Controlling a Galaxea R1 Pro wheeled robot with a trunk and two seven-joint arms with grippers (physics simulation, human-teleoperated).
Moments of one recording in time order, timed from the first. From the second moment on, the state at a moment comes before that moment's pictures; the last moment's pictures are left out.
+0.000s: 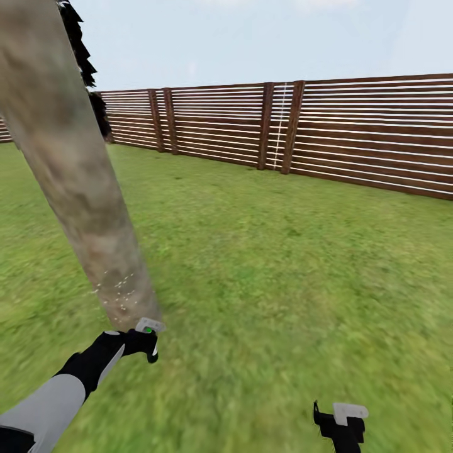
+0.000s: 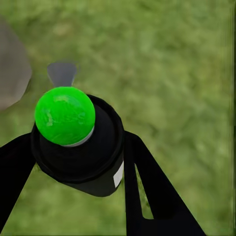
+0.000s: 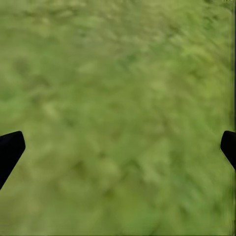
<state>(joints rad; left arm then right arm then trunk) -0.75 0.18 -0.25 -0.47 0.05 0.32 -0.36 -0.45 -0.05 -0.28 -0.09 0.30 -0.55 -0.23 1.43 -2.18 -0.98</state>
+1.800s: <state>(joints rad) -0.74 0.15 -0.15 -0.44 0.05 0.33 -0.27 -0.45 -0.05 -0.28 -0.09 0.30 -0.55 -0.23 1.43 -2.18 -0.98</state>
